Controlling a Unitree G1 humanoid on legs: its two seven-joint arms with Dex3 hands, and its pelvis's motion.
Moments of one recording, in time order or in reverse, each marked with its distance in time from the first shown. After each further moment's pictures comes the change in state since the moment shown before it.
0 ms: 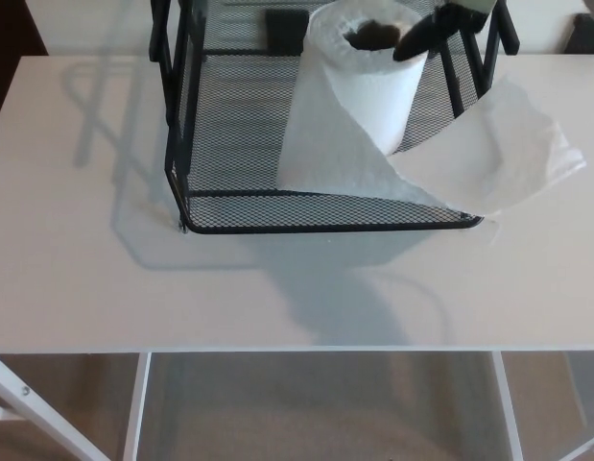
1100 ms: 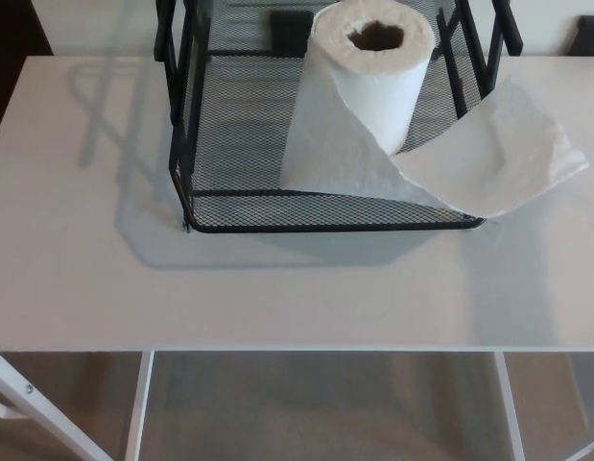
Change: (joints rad) left_arm 0.023 0.000 0.000 0.000 0.000 0.001 0.000; right_arm 0.243 -0.760 -0.652 0.187 0.190 0.023 0.231
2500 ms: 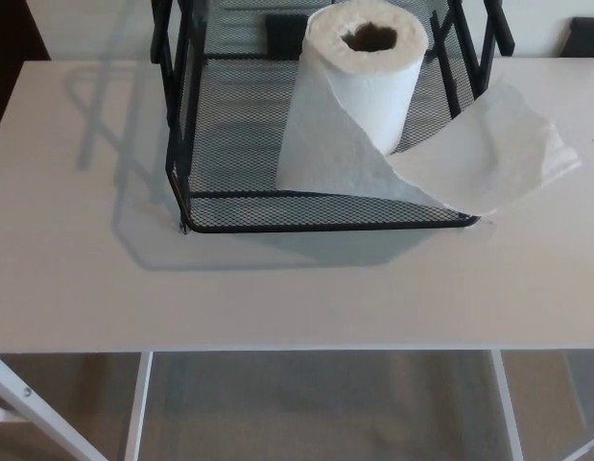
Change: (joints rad) left_arm -0.012 -0.004 0.000 0.000 -0.001 0.000 0.000; right_arm 1.015 0.496 -0.951 0.112 0.189 0.014 -0.418
